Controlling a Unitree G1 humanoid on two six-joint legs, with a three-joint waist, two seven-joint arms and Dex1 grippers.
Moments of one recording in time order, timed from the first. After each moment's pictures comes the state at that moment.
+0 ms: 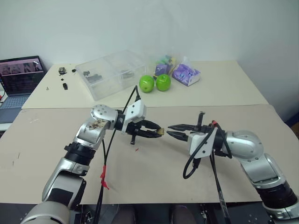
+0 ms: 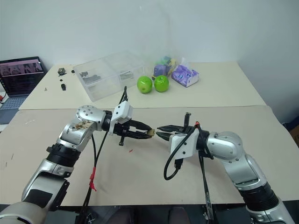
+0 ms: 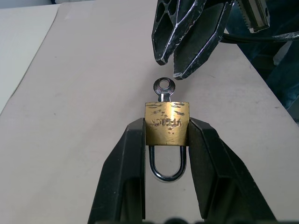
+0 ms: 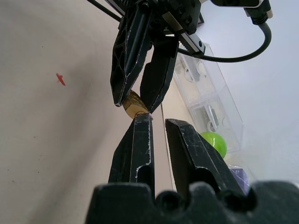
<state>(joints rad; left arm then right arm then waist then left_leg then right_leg) -0.73 0.46 -0.25 0.18 -0.24 0.29 -1.36 -0.30 -0.72 0.17 -0.39 -0.12 -0.19 0.83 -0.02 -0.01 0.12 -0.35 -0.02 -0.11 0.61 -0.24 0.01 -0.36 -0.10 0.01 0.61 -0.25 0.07</state>
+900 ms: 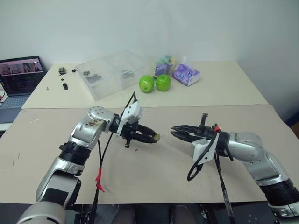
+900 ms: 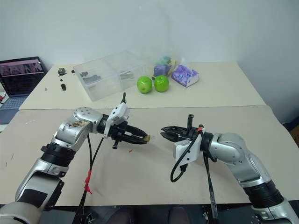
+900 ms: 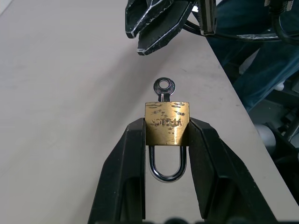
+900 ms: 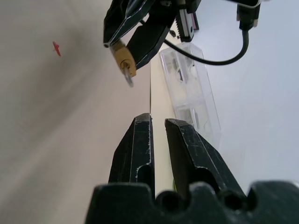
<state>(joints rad) -0.73 0.52 -0.29 0.14 -0.31 0.46 -1.45 -0.27 -0.77 0.16 -0.28 -0.23 -0.47 0.72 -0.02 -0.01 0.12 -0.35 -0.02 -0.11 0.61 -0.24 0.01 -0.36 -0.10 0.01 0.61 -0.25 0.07</state>
